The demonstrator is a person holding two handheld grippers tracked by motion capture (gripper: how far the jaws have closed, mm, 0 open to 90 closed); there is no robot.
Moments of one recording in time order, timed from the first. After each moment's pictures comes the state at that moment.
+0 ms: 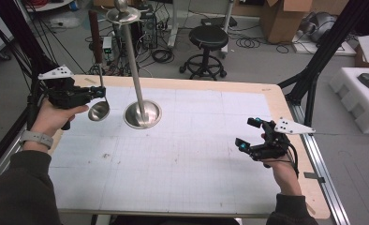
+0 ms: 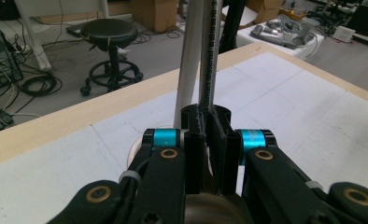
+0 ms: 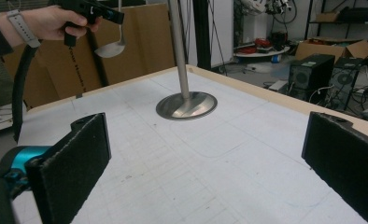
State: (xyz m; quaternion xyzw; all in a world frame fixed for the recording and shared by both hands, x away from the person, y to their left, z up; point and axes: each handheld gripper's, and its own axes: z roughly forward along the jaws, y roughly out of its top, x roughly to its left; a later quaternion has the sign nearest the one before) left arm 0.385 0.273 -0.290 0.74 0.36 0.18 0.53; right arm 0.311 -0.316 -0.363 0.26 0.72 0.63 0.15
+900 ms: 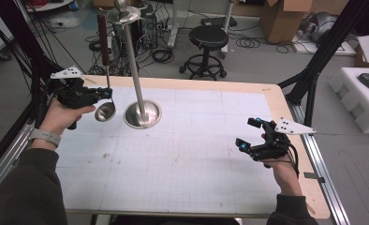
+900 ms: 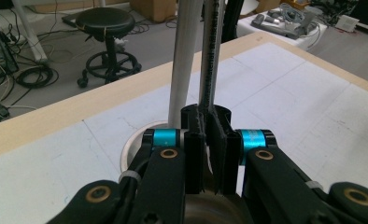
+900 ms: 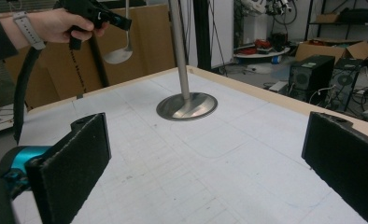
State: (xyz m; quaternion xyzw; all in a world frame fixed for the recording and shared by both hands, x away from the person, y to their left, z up) left arm 0.394 0.257 -0.295 0.75 0.37 0.17 0.52; right arm 0.311 -0.316 -0.362 0.26 0.72 0.63 0.15
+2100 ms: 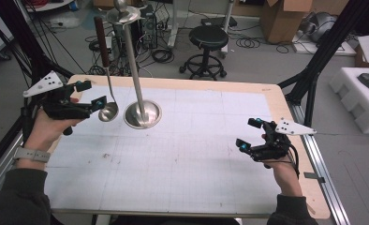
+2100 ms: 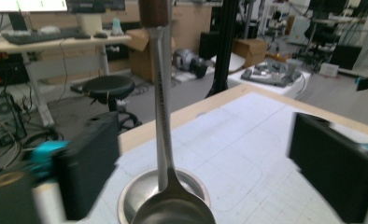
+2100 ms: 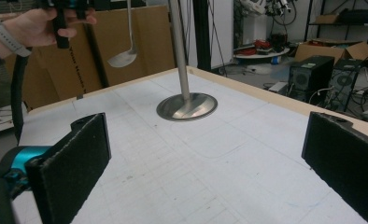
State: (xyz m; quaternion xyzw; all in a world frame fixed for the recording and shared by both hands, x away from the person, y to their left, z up) left arm 0.343 0.272 -0.289 0.69 0.30 0.23 0.62; right arm 0.309 -0.317 -0.362 0.26 0.71 0.63 0.15
